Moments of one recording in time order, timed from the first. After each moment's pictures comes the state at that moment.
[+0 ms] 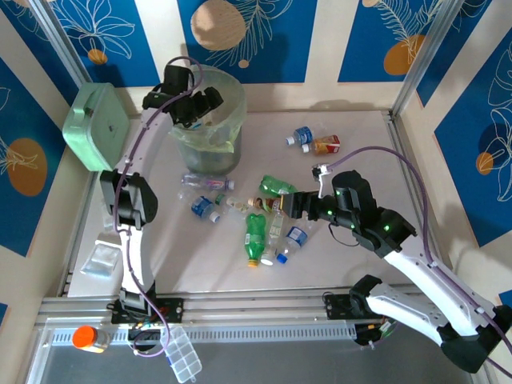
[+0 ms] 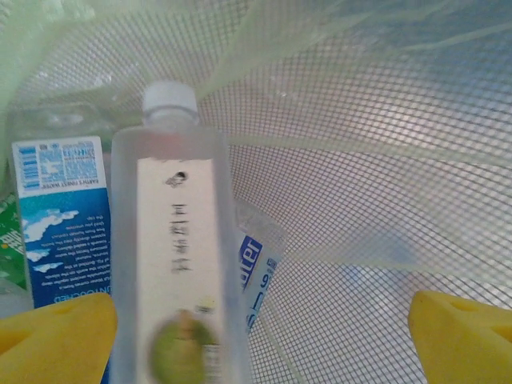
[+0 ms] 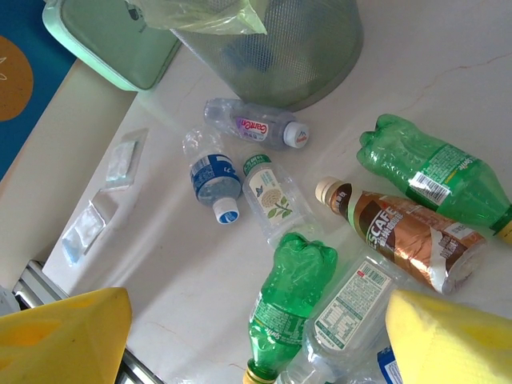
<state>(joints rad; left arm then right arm) -0.23 2.14 2.24 -0.84 0.21 -0.68 0.66 0.83 0.93 -0.62 -0.12 0.53</state>
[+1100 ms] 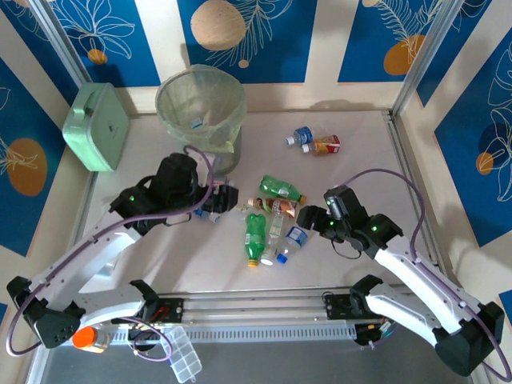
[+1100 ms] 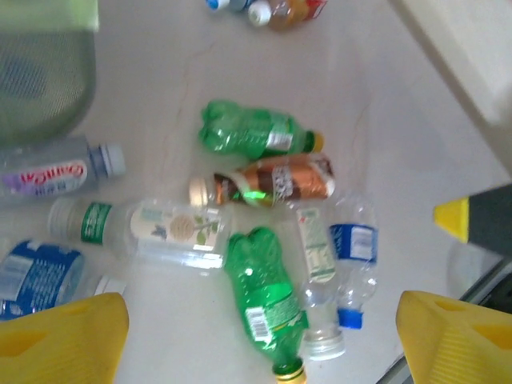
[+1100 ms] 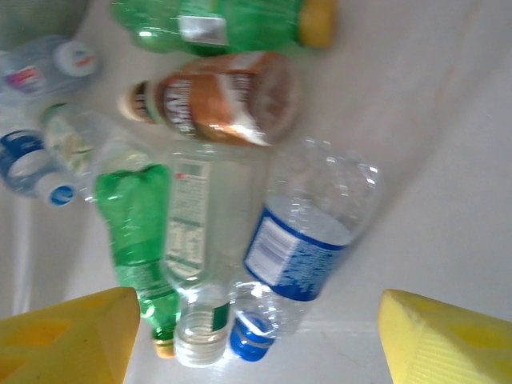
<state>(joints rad) -0.72 1.07 1.13 -0.74 0.08 -0.40 0.55 0.86 0.73 -0.82 -0.03 0.88</state>
